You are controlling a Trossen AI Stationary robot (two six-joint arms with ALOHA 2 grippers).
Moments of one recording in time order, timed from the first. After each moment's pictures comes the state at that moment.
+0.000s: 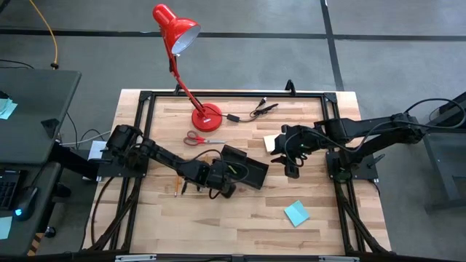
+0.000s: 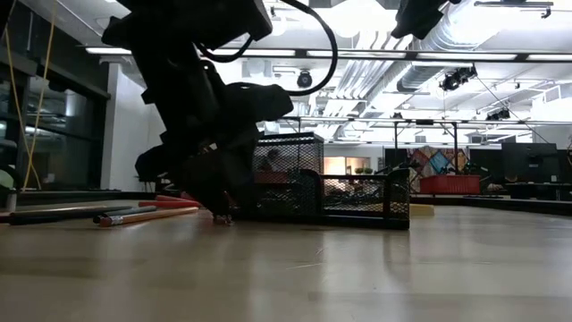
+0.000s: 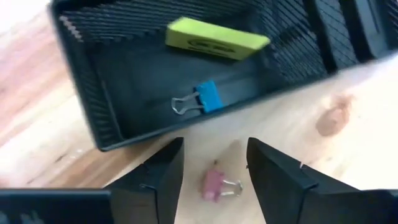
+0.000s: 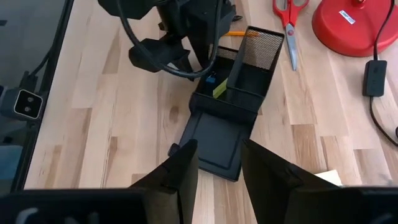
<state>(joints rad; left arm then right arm) -0.20 1.90 1.06 -0.35 -0.26 -1.16 0.13 1.21 1.16 -0.79 0.01 0.15</state>
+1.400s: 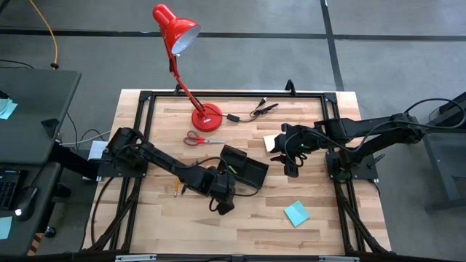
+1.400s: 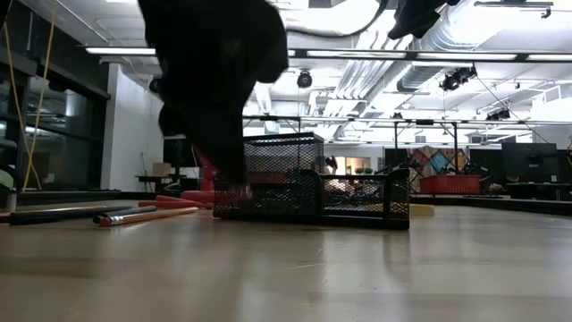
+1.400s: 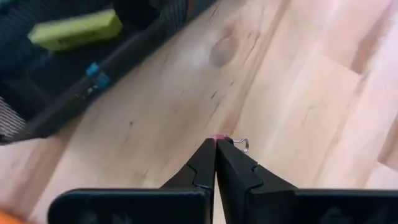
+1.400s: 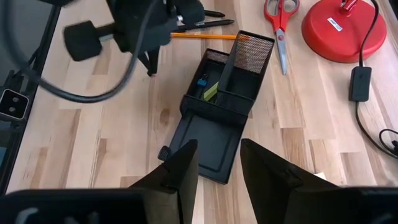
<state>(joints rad) -0.26 1.91 1.29 -0.60 -0.19 -0.82 0.13 1.21 1.16 -0.78 0.05 0.12</state>
